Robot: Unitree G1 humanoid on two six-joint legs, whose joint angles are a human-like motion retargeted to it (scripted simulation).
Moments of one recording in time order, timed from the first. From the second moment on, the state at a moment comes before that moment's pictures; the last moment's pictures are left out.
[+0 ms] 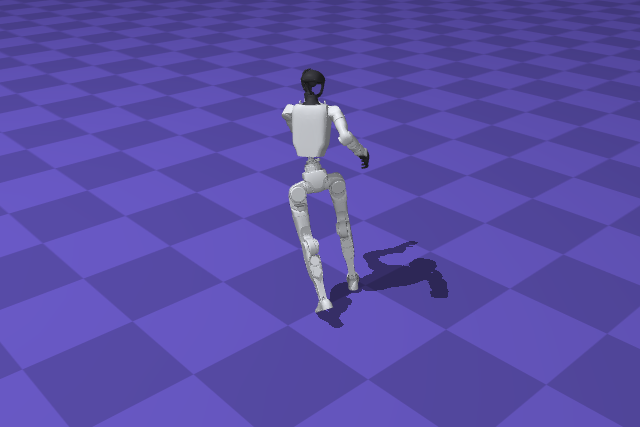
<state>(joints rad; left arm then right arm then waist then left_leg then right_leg) -0.99 0.24 -0.16 -0.38 -0.19 -0.35 0.54 0.65 -0.58 -0.09 -0.14 0.45 -0.13 0.19 -0.52 0.22 0.10 0.15 0.06 0.17 0.19 -0.03 -0.04 -0.39 -0.07 -0.22 0.35 -0.20 0.12</state>
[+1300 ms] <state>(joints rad) -0.49 1.35 -0.05 -0.11 -0.08 -0.11 0.03 0.06 -1.14 -0.45 -0.14 0.06 -0.12 -0.11 0.02 -0.13 0.17 -0.28 0.10 0.35 0.34 -0.45 0.02 -0.13 -0.21 -0.22 0.17 -0.22 0.19</state>
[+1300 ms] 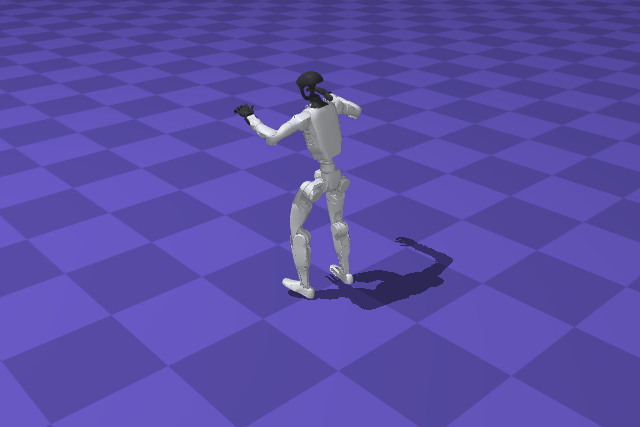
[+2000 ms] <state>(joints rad) -0.18 1.57 0.21 -0.13 -0.12 -0.15 -0.03 -0.16 -1.38 -0.17 0.04 0.12 -0.13 0.04 -0.01 -0.09 -0.02 -0.12 0.08 0.33 0.15 -0.38 -0.04 -0.04 -0.19 -0.35 0.13 -0.41 0.21</state>
